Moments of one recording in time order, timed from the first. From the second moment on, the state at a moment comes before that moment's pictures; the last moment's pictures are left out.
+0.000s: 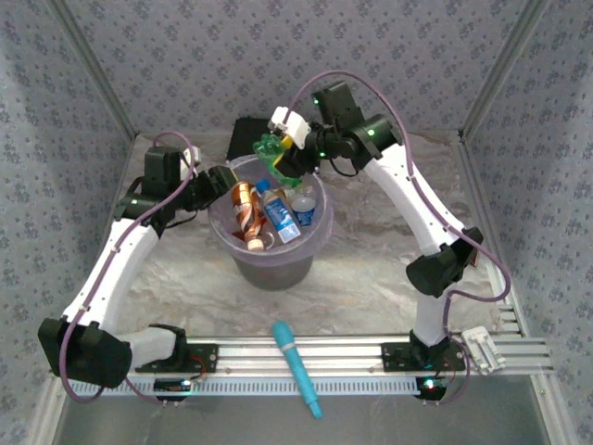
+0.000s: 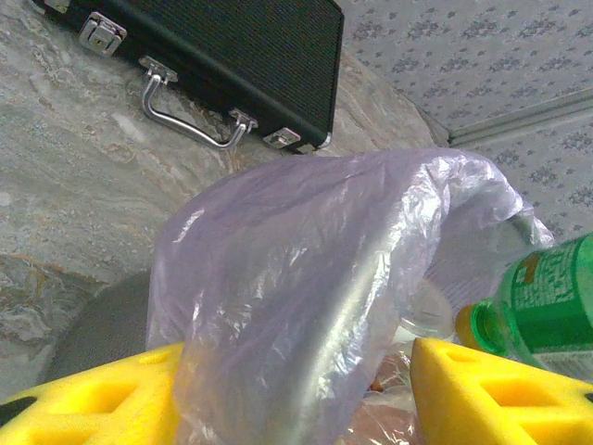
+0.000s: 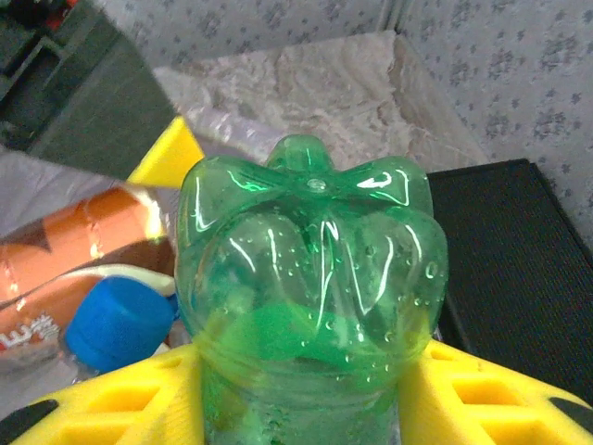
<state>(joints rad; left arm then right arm) -0.23 1.20 1.18 -0.61 0.40 -0.76 0.63 1.89 2.27 -1.08 -0.43 -0.50</state>
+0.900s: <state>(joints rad) -0.23 1.18 1.19 -0.63 0.39 -0.75 0.60 2.01 2.43 -1.01 -0.48 -0.30</state>
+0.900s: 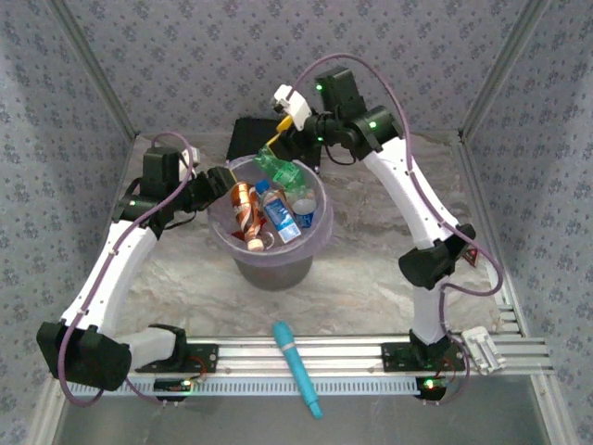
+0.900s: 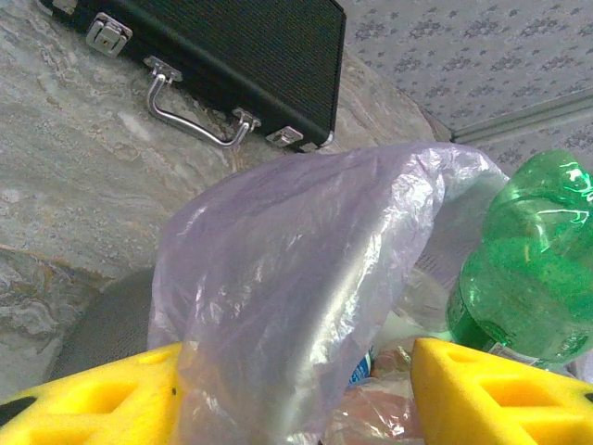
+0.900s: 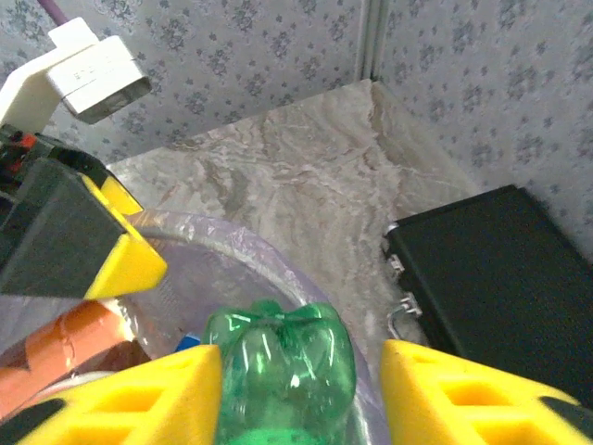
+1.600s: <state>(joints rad) -0.23 1.18 1.20 -0.64 0.37 -0.75 0.64 2.06 2.36 -1.00 -0.64 -0.24</state>
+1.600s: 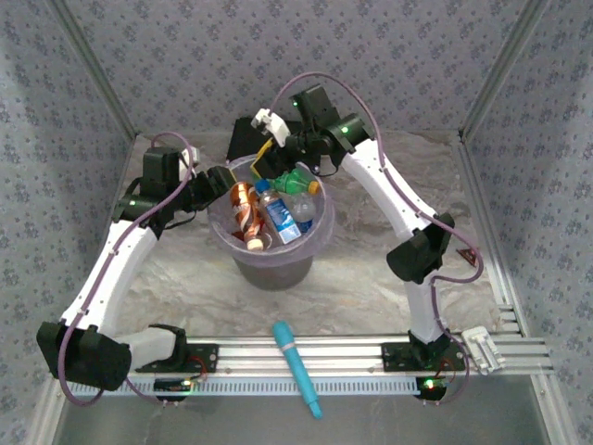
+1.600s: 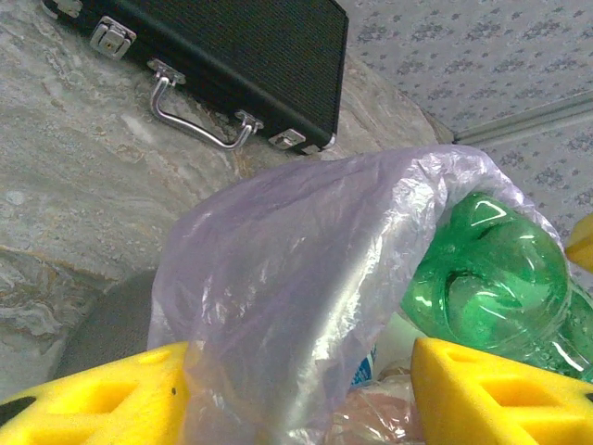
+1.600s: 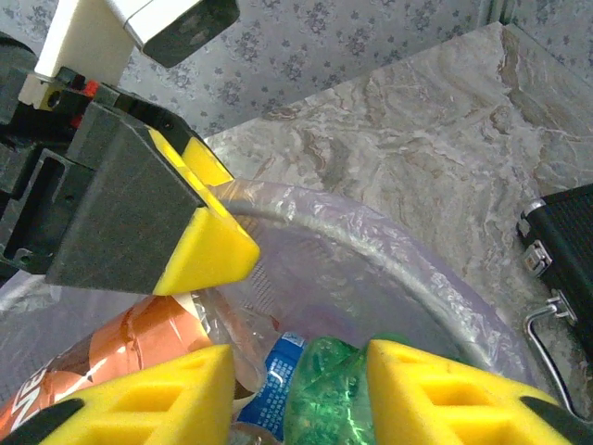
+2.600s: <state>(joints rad) -0.07 0.87 0.90 -0.46 -0.29 -0.24 0.14 1.34 1.27 -0.48 -0.11 -0.02</state>
